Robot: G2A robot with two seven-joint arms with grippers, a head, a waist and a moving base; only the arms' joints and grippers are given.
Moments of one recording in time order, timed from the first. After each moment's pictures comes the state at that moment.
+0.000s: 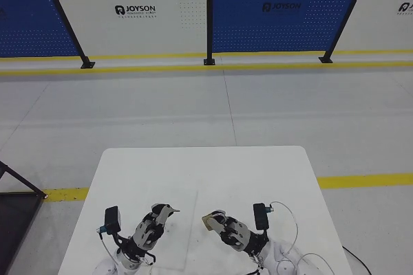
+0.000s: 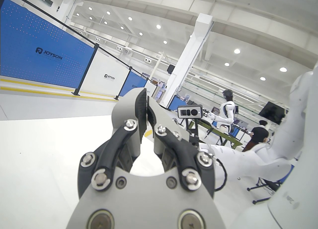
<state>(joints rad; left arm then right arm) 1.94 -1.15 -1.34 -1.68 0.96 -0.91 0.64 -1.67 -1.22 1.03 -1.55 -0.83 -0.95 -0.25</state>
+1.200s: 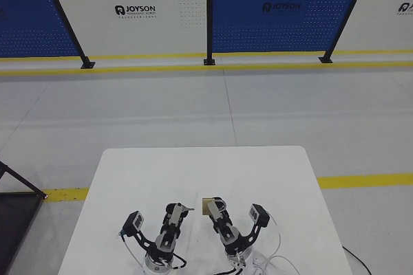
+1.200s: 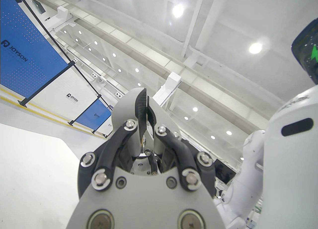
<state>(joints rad) 1.83 -1.26 -1.08 -1.55 0.77 -1.00 0.82 -1.58 -1.36 0.79 -1.37 -0.66 -0.95 -0.70</state>
